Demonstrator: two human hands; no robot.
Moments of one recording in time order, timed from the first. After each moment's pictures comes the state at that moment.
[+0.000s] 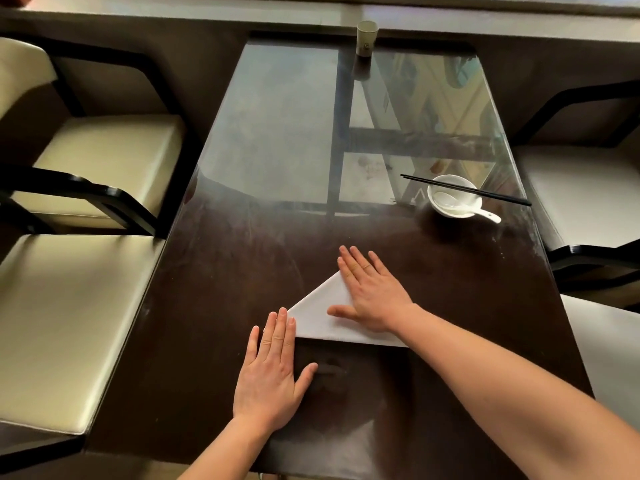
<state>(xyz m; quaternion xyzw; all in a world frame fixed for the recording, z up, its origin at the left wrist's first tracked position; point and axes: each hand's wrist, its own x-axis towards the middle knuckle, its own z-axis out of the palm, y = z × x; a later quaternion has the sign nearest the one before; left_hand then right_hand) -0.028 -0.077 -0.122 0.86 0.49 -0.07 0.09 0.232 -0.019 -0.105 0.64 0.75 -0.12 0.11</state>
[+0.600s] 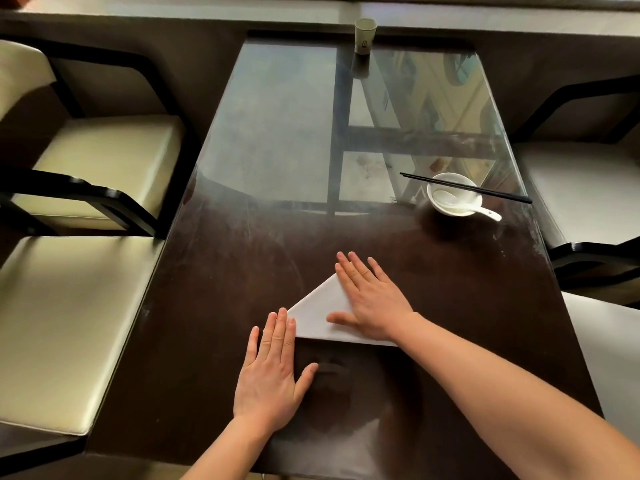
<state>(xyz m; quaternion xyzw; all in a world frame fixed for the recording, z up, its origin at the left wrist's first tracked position) -0.026 -0.077 -0.122 0.86 0.50 -0.07 0.10 0.228 -0.031 -0.112 0.64 0.76 -0.11 0.10</state>
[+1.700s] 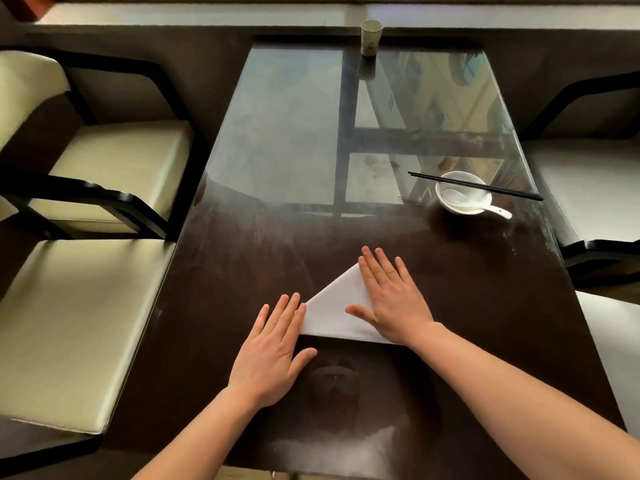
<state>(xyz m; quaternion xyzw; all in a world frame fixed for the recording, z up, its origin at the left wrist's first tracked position) -0.042 -0.034 -0.105 0.90 0.41 -0.05 0.12 0.235 -0.049 -0.102 0.69 0.72 -0.10 0.06</state>
